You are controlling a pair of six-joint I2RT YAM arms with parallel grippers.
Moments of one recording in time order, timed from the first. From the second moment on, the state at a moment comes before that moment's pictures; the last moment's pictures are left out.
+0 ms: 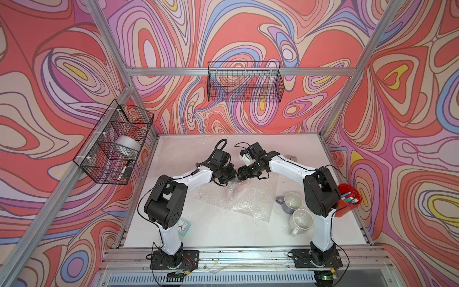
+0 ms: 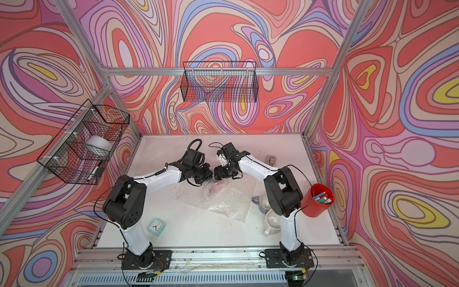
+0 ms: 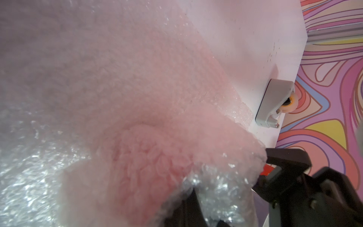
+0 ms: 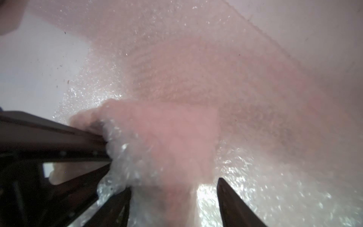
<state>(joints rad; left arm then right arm) -0.49 1.81 1.18 -0.29 0.32 -0.98 0.55 2.02 1.54 -0.63 -0.33 0.17</state>
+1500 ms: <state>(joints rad) -0.35 1.37 1.04 -0.72 0.00 -0.68 0.55 2.09 1.61 -0.68 -0.31 0.13</state>
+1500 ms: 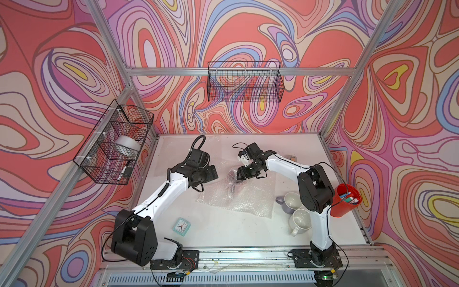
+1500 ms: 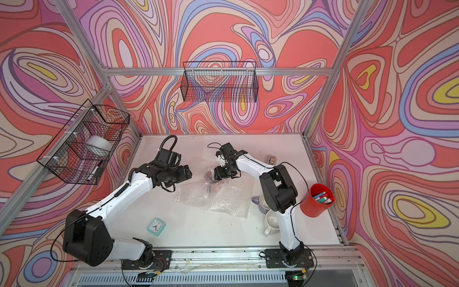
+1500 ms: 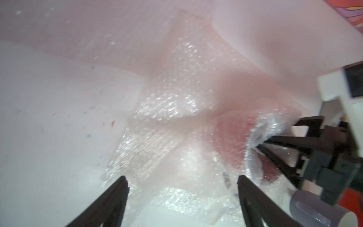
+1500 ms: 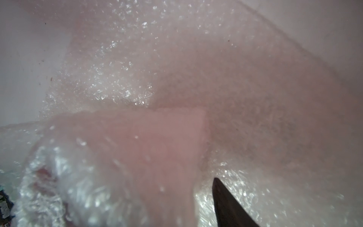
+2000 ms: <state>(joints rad) -0.32 1.35 0.80 -0.67 0.07 -0.62 0.55 2.10 1.62 -0.69 -0.31 0.12</state>
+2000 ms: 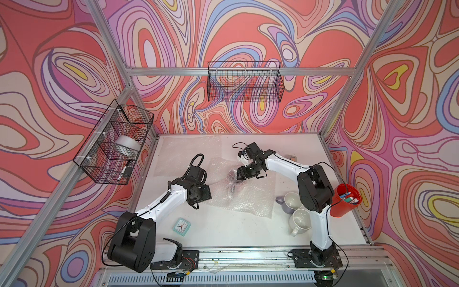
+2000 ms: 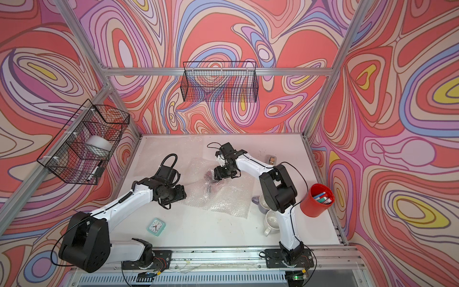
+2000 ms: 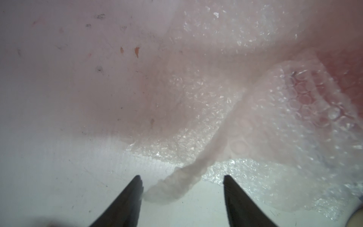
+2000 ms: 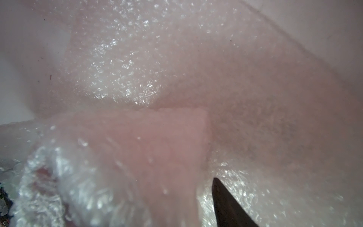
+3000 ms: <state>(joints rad) -0.32 1.38 0.80 -0.66 -0.04 -0.59 0.55 2.10 1.62 -0.69 -0.31 0.12</state>
